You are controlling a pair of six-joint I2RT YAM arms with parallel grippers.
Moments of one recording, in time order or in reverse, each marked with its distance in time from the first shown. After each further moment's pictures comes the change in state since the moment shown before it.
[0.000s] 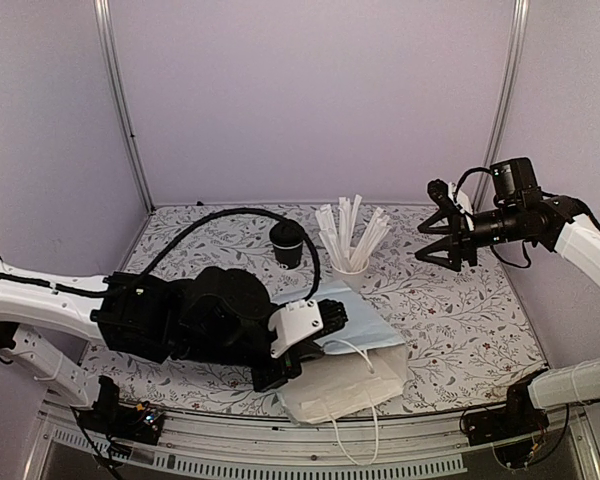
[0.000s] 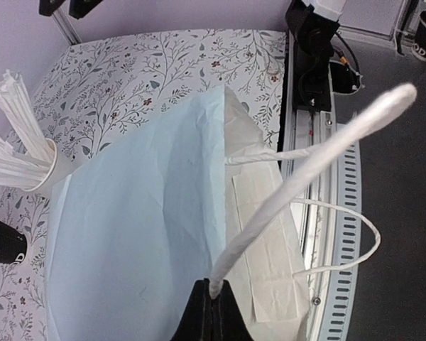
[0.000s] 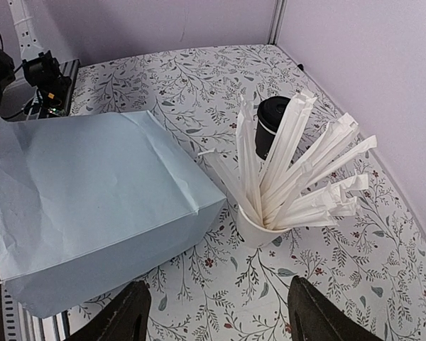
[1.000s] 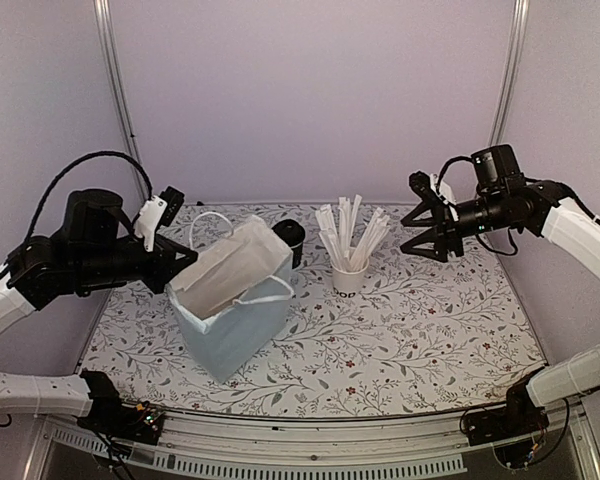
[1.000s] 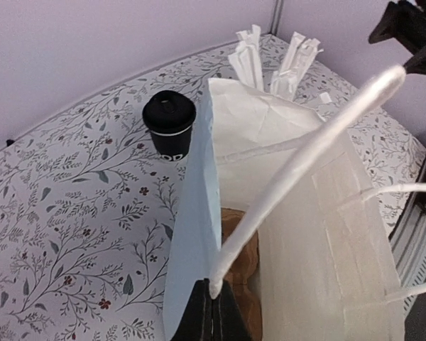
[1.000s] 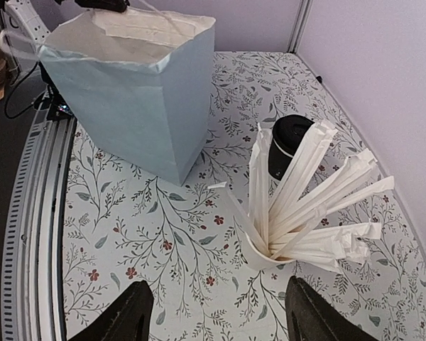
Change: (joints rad) left arm 0.701 -0.496 -0.150 -0.211 0.174 -0.121; right arm 0.073 0.106 0.113 -0.017 0.005 -0.026
